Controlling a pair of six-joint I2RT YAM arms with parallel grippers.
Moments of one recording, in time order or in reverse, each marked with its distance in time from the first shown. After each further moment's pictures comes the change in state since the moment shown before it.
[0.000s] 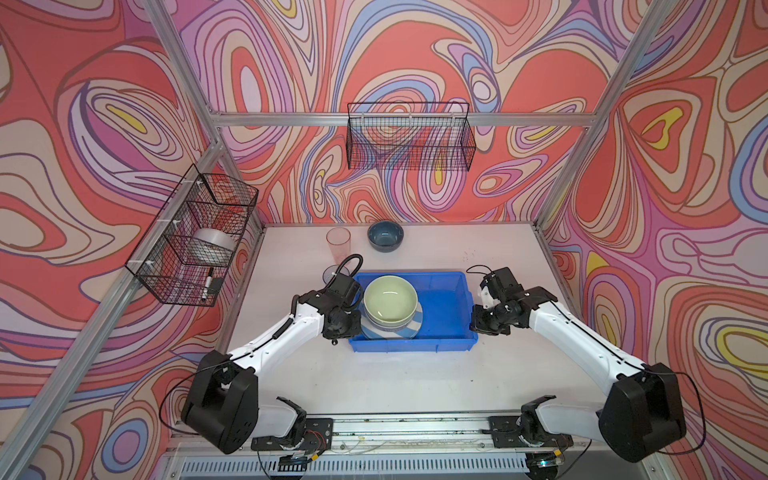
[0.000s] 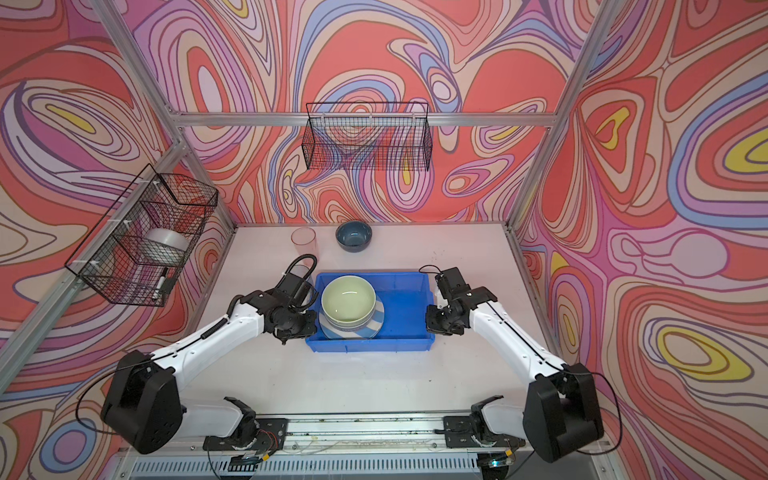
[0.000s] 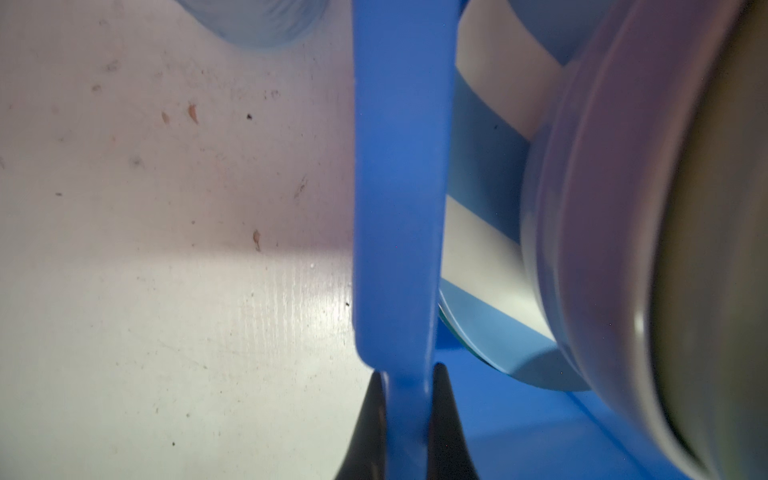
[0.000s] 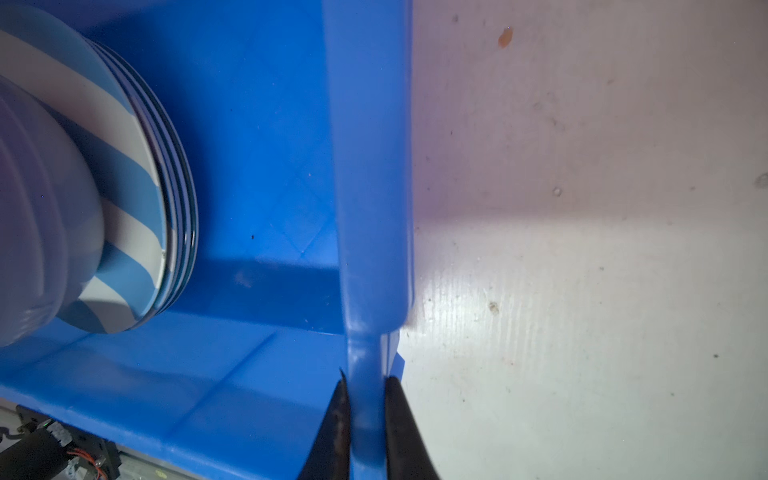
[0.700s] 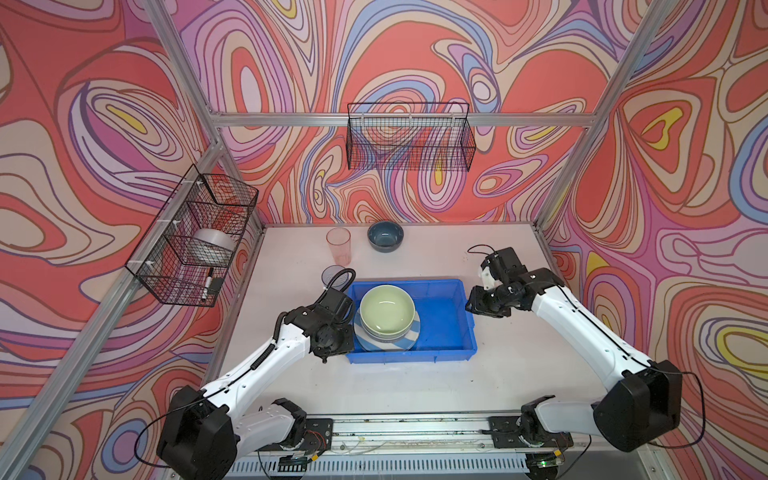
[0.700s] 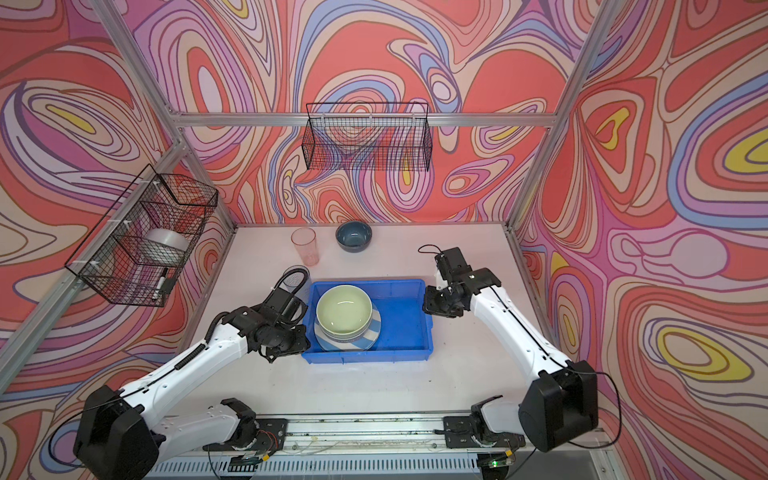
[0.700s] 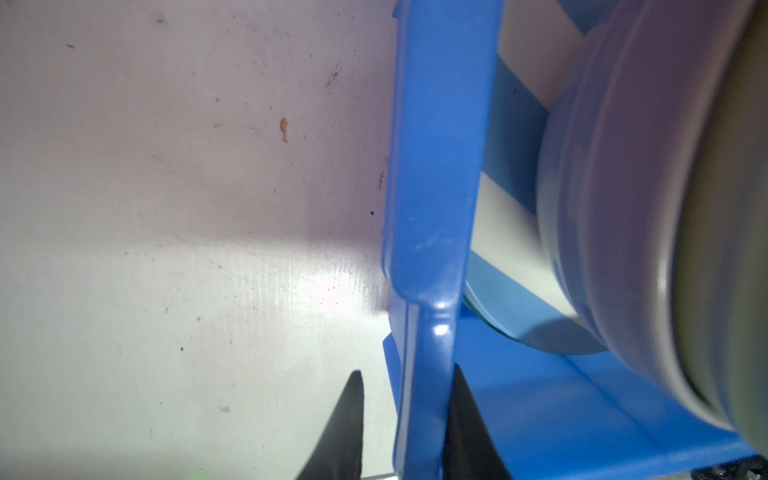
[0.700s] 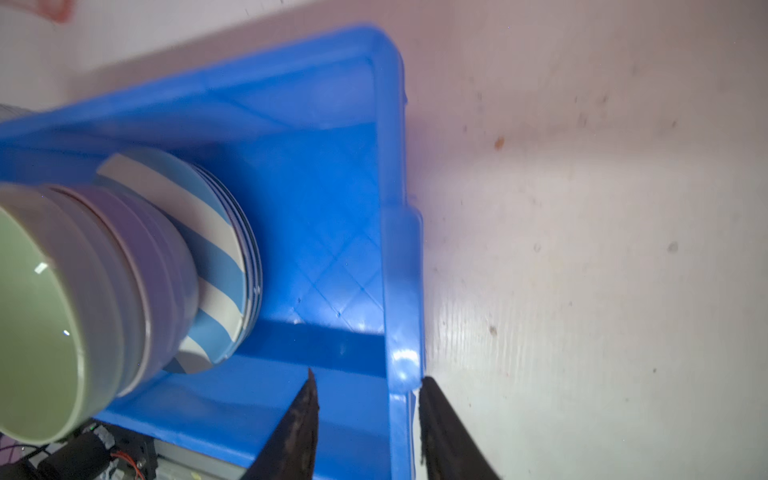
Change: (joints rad) left arm -0.018 -0.183 -0.084 -0.122 0.008 -0.087; right arm 0.000 0.108 0.307 -0.093 0.034 -0.033
